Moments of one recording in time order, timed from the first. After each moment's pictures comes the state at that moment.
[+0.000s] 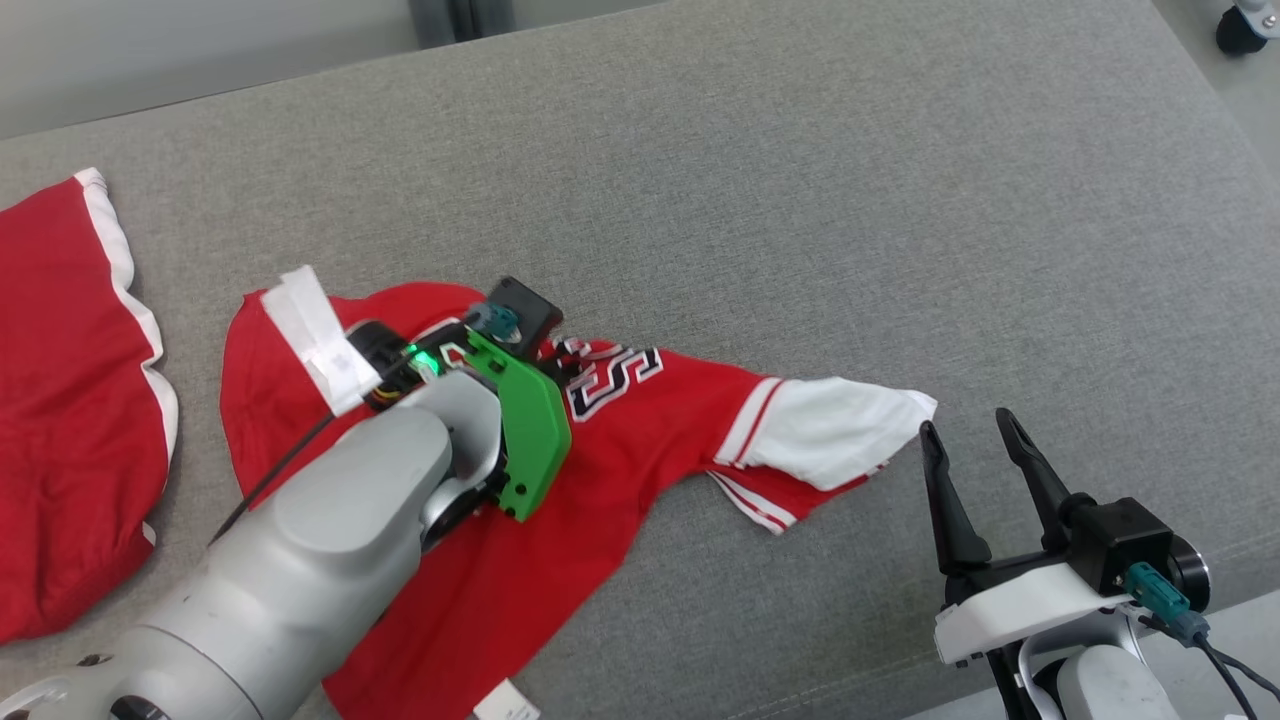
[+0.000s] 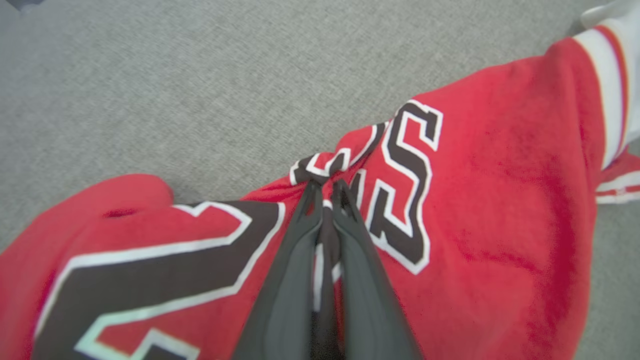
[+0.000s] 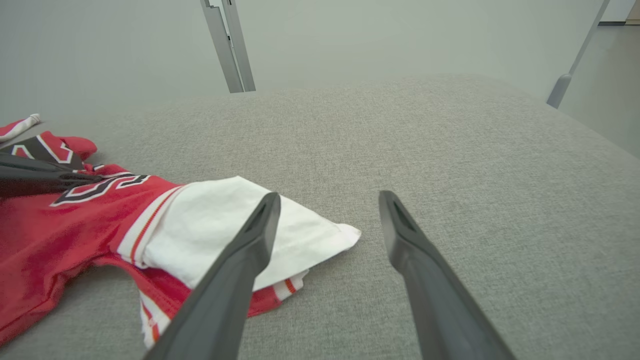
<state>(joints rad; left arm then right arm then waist) -0.90 0.26 -1.16 0.72 -0.81 -0.11 0.18 -0.05 -0.05 0.05 0.17 0.11 0.13 -0.26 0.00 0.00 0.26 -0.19</state>
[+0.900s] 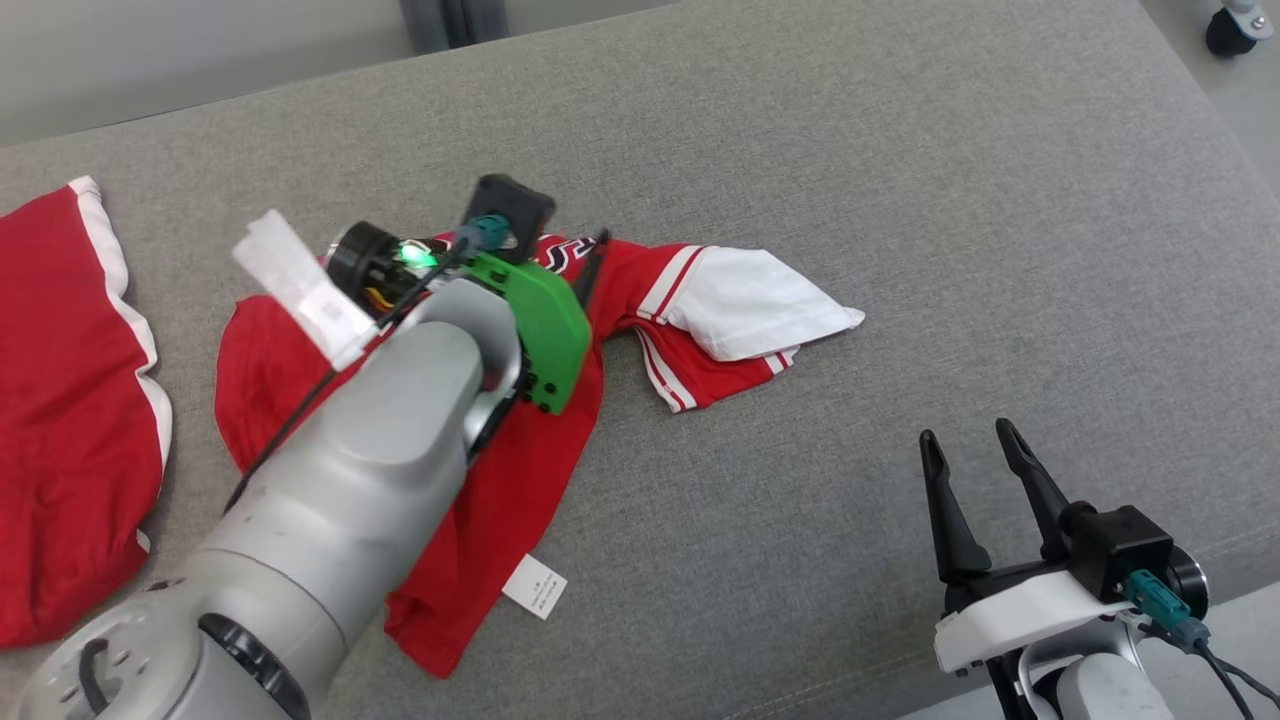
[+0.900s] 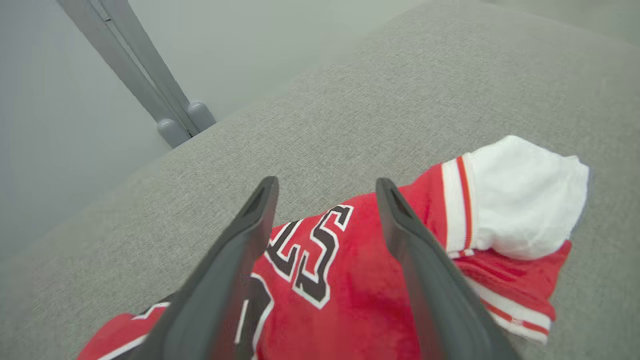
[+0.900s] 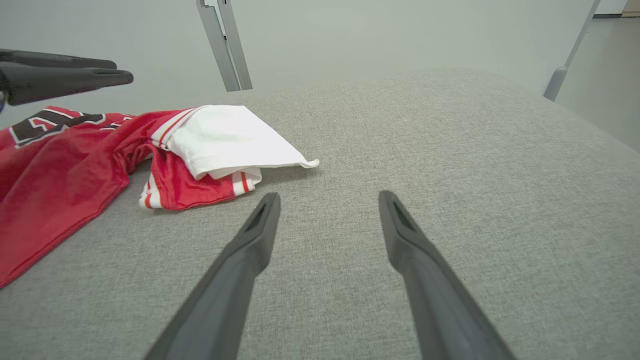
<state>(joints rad) -1.05 0.09 -1.10 1.04 -0.78 -0.05 -0.13 -0.03 -0.05 0.05 0.17 0.12 0.13 -0.26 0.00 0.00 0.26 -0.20</state>
